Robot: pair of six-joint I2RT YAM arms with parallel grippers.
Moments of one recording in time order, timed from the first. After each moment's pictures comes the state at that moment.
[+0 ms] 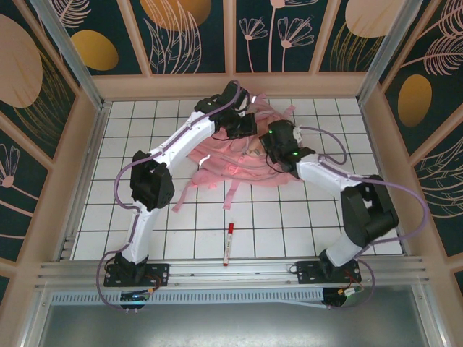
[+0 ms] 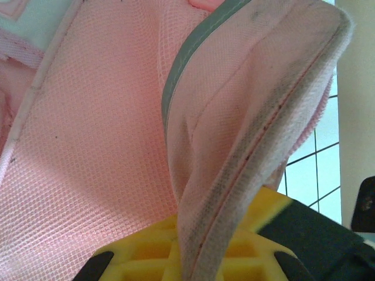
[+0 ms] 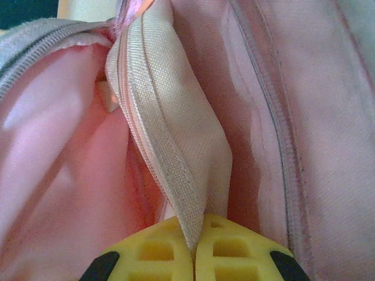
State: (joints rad) left arm -0.63 2.24 2.21 -0.88 0.31 -0.72; right arm 0.53 1.62 1.05 -0.06 0.22 1.39
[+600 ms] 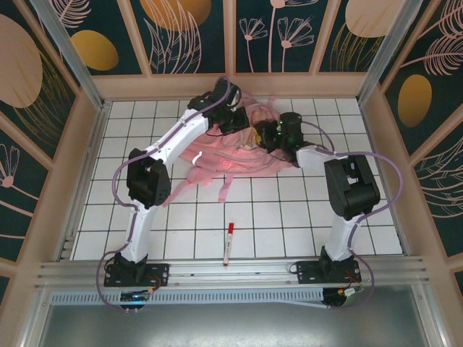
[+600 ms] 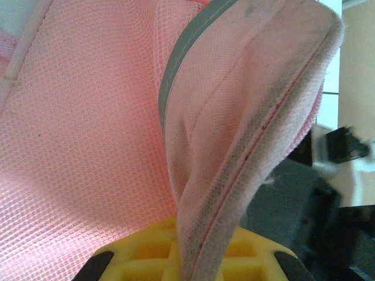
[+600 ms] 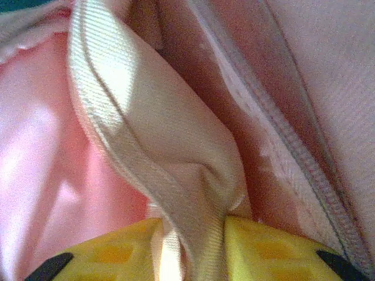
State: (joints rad) left arm -0.58 2.24 2.17 -0.81 0.29 -0.79; right arm 0.32 1.85 1.10 0.26 -0.43 1.41
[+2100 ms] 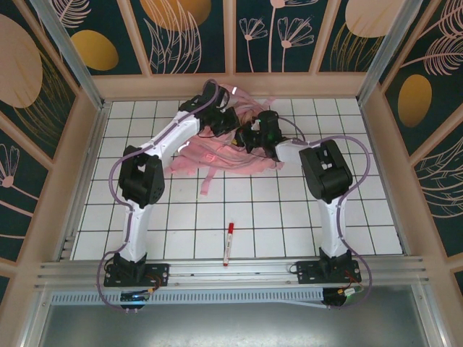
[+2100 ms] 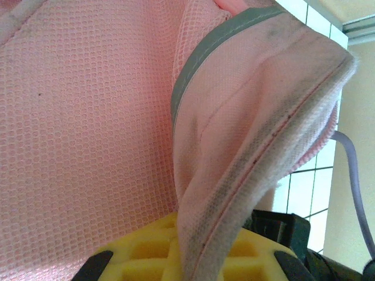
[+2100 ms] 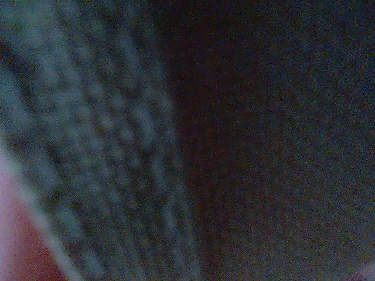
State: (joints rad) left arm -0.51 2.18 1.98 -0.64 0.33 -0.86; right arm 0.44 2.16 1.35 0.39 -0.67 1.39
